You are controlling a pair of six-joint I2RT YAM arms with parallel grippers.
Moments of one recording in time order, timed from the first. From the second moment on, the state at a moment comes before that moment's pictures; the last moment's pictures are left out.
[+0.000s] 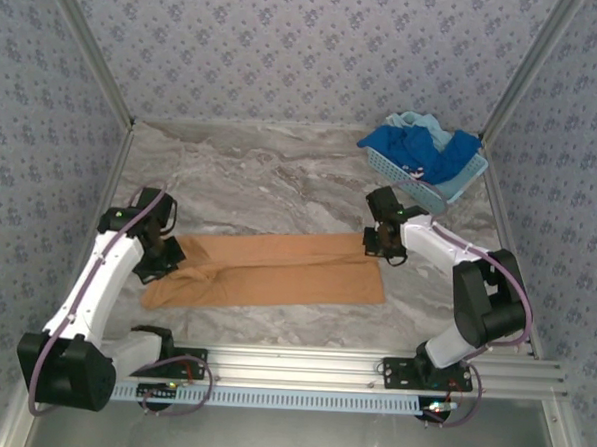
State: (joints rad) left arm -0.12 1.09 0.95 -1.31 -0.07 -0.71; right arm 0.39 1.56 0.95 -0.68 0.09 0.43
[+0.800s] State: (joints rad) left arm -0.17 1.17 0.92 -1.26 -0.02 -0.77; right arm 0.39 1.53 0.96 -0.71 0.07 0.51
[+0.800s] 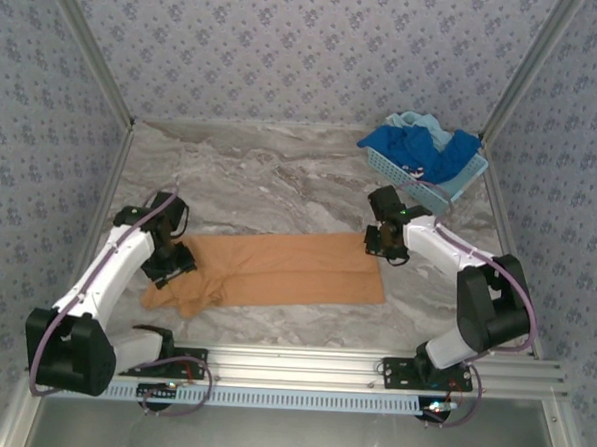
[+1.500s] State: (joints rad) left arm 0.24 1.77 1.09 -0.97 0.02 -0.77; right arm 0.36 1.92 1.26 -0.70 -0.05 0.55
